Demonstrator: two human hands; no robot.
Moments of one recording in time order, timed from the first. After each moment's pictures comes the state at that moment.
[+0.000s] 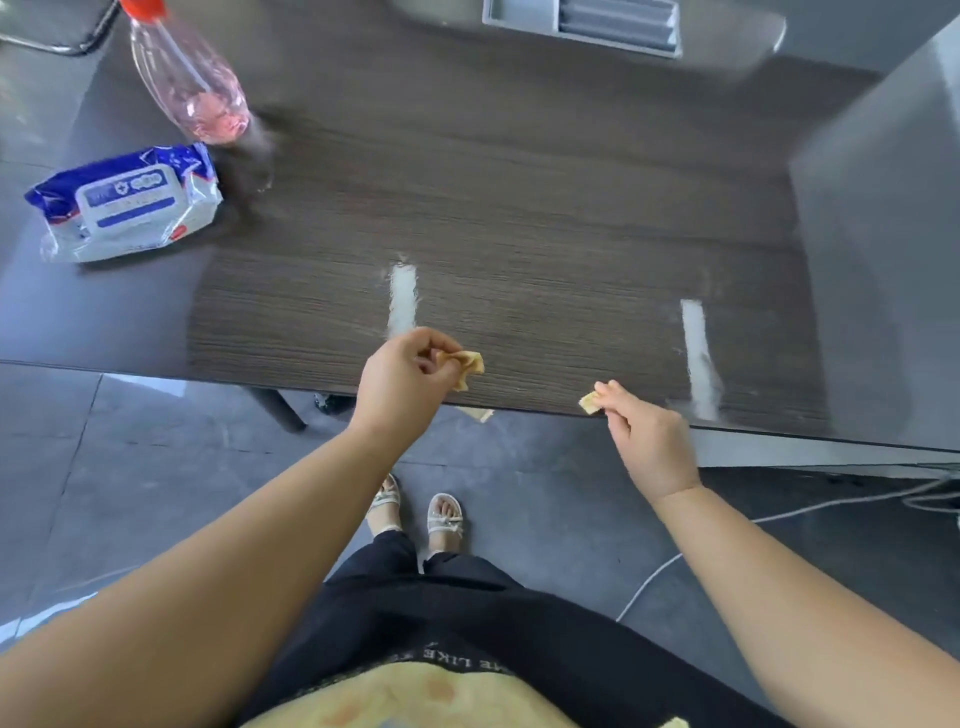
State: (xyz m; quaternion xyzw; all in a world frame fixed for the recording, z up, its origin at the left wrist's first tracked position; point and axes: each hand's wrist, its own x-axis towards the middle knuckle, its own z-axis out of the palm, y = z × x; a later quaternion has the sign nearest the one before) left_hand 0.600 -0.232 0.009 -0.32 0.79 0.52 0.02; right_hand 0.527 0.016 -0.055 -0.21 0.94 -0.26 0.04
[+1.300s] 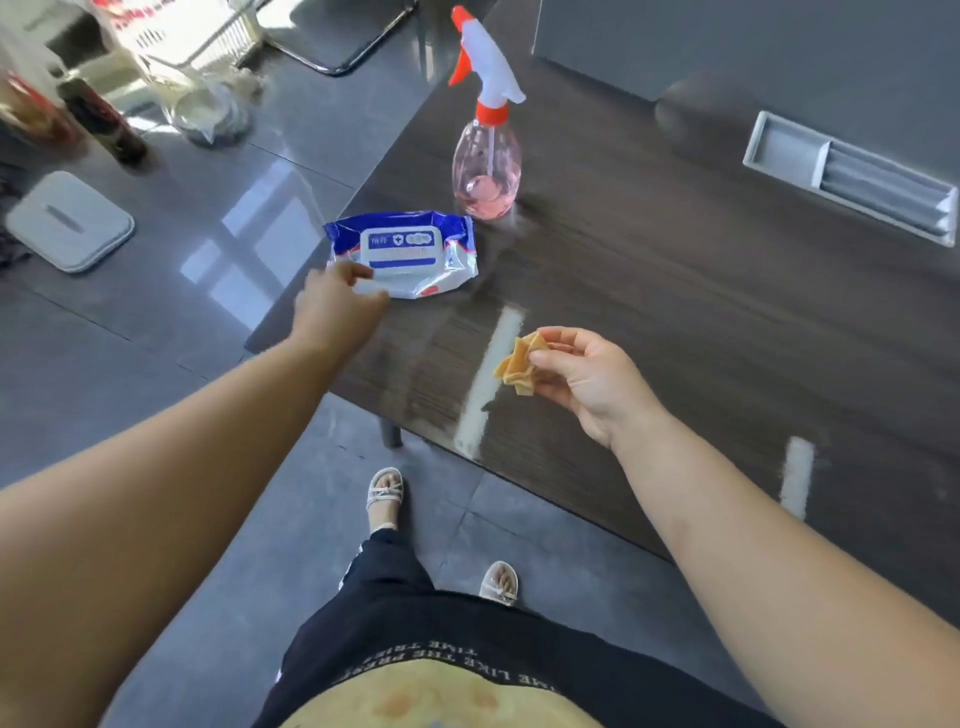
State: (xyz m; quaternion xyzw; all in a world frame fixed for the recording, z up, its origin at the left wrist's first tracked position) left_hand 0.637 -0.508 0.010 -0.54 0.73 0.40 -0.07; right_hand 0.505 -0.304 0.013 -0.02 0.67 -0.58 0.46
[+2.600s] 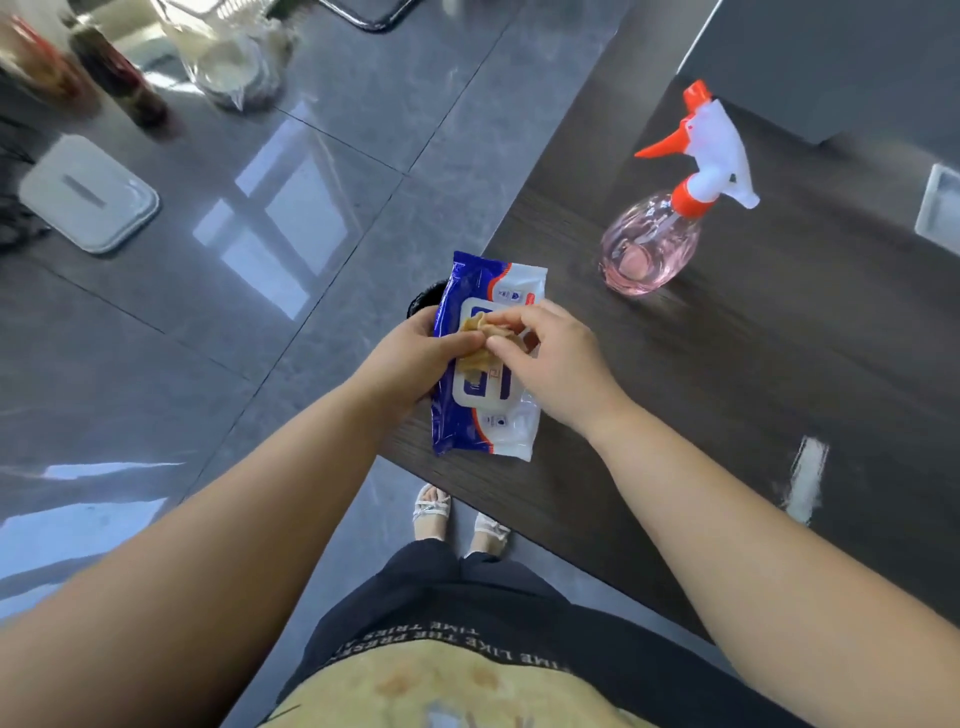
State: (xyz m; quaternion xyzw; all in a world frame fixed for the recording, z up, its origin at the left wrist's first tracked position) left_hand 0.652 -0.630 0.005 -0.46 0.52 0.72 0.01; right_hand 0.541 -0.523 0.008 -0.40 0.82 -0.31 0.28
